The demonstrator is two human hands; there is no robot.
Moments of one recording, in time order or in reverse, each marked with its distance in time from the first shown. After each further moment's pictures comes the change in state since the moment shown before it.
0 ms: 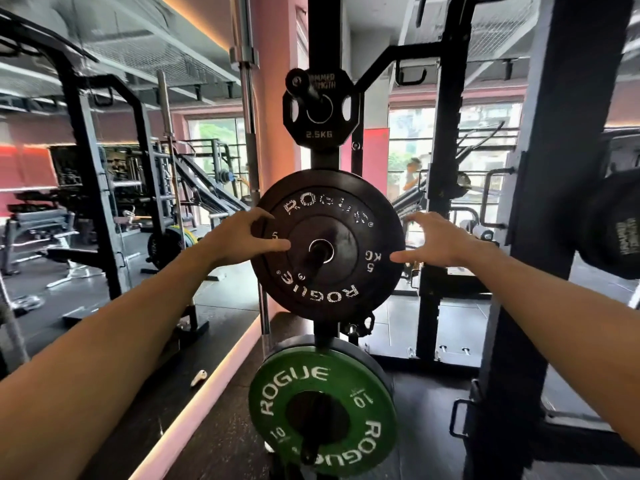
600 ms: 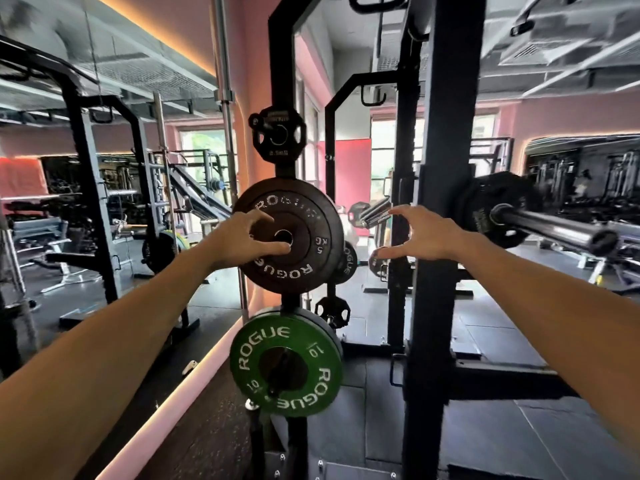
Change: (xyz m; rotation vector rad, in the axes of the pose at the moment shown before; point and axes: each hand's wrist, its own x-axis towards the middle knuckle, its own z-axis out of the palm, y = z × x) left_hand -0.199 0.190 -0.001 0.032 -0.005 0.046; right_hand -0.245 0.030 -0.124 -0.079 0.038 -0.058
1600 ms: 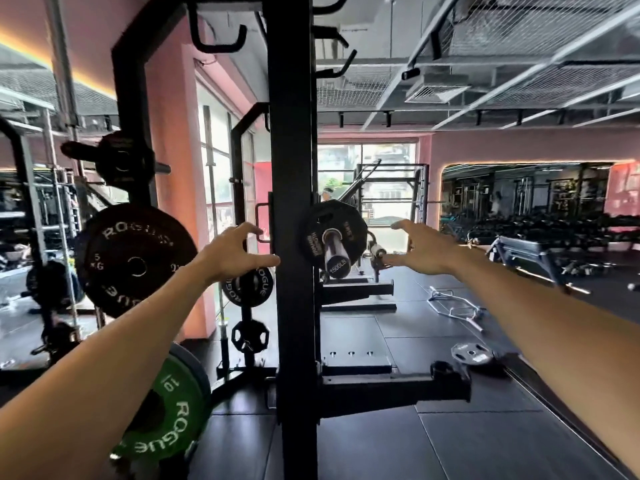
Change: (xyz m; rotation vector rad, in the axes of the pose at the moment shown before) left_hand 0.062 0.332 0.216 -0.045 -0.021 0.050; right_hand -0.138 0.363 -0.164 0.007 0.050 0.216
